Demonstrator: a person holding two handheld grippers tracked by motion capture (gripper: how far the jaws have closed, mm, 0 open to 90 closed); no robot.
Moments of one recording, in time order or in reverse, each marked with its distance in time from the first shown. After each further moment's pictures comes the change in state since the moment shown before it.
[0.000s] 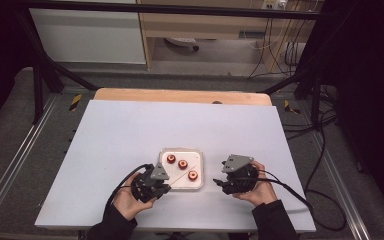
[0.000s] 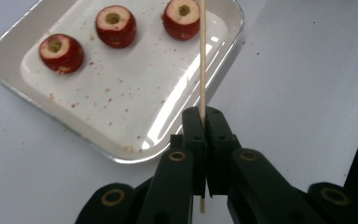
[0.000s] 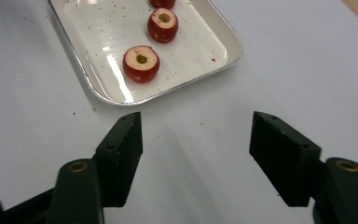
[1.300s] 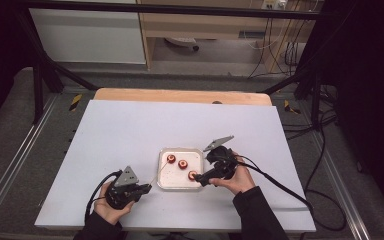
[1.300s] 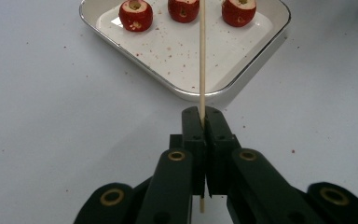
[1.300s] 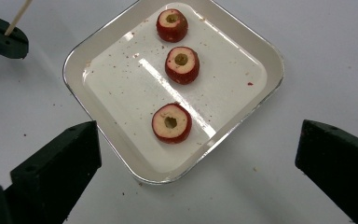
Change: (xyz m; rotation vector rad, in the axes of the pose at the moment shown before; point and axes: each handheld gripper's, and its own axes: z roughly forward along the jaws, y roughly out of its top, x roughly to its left) left arm 0.021 -0.064 -0.016 -0.193 0.050 -0.147; right arm -0.003 0.055 0.036 0.116 0.127 0.341
